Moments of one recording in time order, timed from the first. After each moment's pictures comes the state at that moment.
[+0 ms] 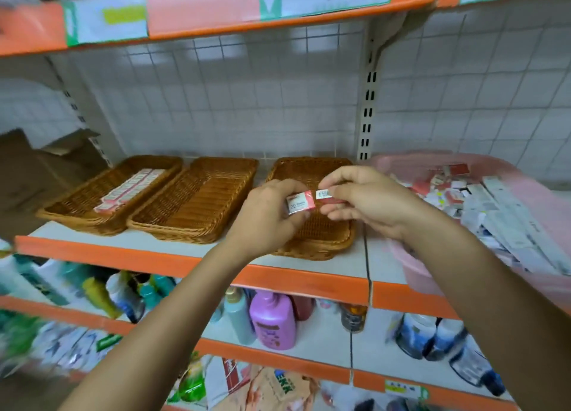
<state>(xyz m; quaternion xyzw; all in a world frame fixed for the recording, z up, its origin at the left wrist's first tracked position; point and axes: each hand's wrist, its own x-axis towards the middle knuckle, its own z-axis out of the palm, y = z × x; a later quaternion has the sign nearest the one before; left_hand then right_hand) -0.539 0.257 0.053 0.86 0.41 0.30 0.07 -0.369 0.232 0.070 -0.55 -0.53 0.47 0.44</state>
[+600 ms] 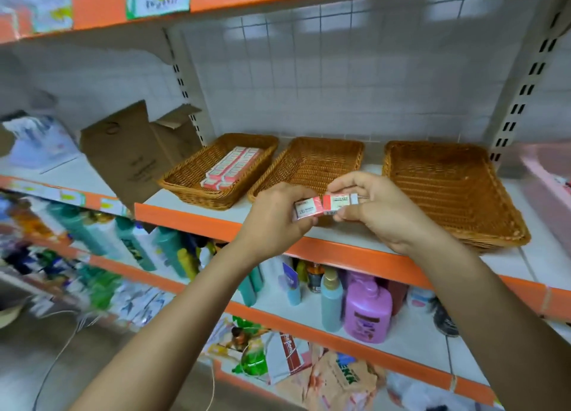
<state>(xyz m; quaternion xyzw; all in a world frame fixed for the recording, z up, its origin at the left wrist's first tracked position) -0.746 0.282 0.032 0.85 0.45 0.27 0.03 -0.570 0.272 0.035 -0.48 -0.59 0.46 0.45</state>
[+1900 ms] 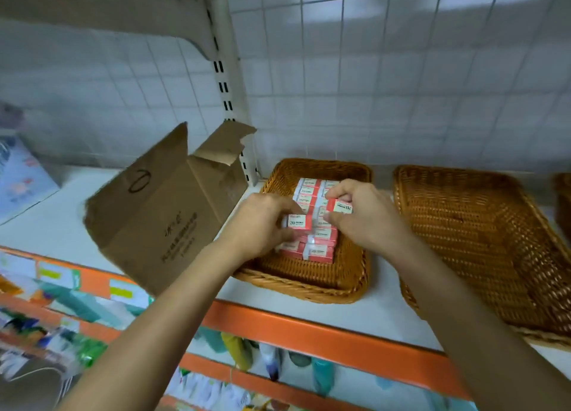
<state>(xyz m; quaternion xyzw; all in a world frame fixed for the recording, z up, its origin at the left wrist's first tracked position) -0.963 0.536 0.021 0.87 0.48 0.13 0.04 -0.788 0.496 0.028 -0.68 -0.64 0.18 0.30</state>
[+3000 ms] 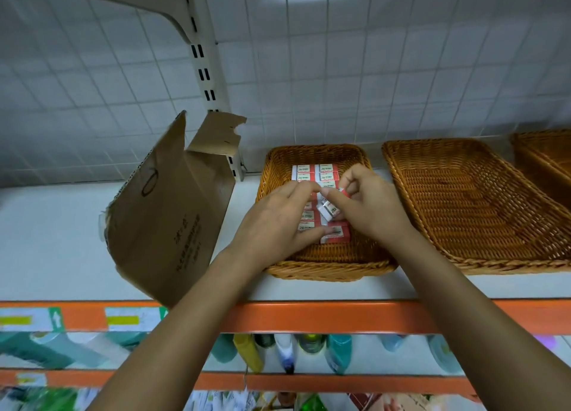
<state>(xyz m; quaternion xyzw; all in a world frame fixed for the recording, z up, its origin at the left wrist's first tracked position) -0.985 0.540 0.000 0.93 0.32 0.20 0.03 -0.826 0.494 -0.001 -0.70 -0.55 0.13 0.43</state>
